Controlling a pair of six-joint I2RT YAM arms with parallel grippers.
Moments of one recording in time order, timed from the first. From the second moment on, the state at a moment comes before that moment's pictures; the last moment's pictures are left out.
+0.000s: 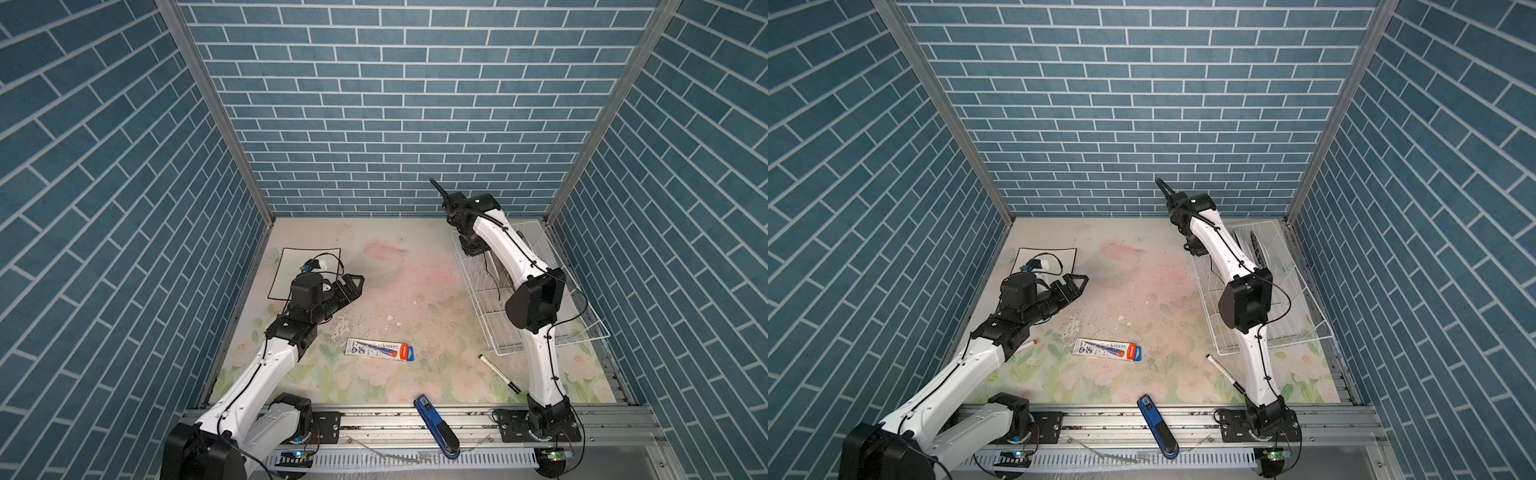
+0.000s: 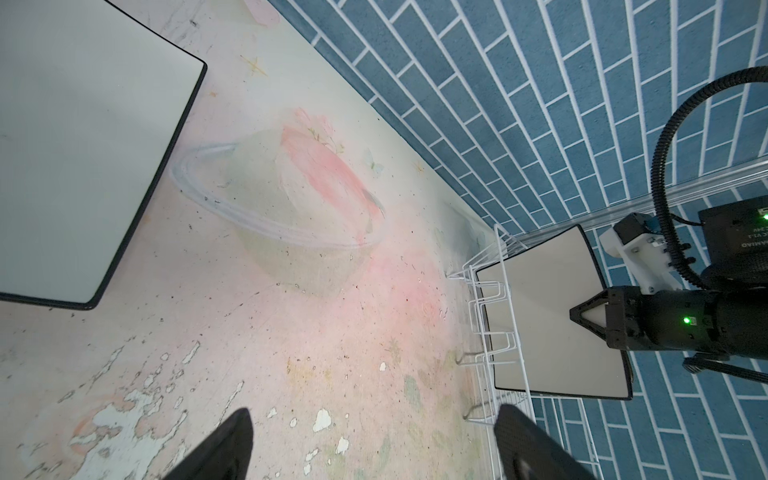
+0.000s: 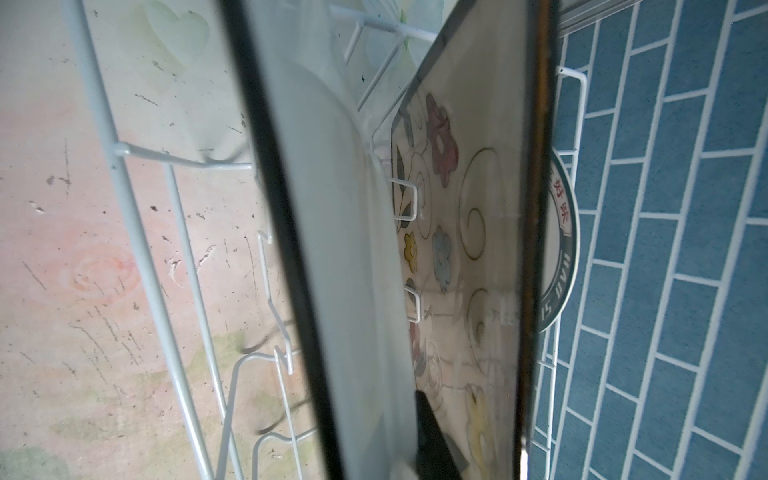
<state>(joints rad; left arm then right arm) -0.26 0.98 0.61 -0.11 0.25 -0.83 0.50 2.24 2.37 -1.59 0.62 0.24</state>
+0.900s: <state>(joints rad) -0.26 0.96 0.61 -0.13 0.24 -0.83 0.50 2.23 2.37 -1.60 0.62 0.24</state>
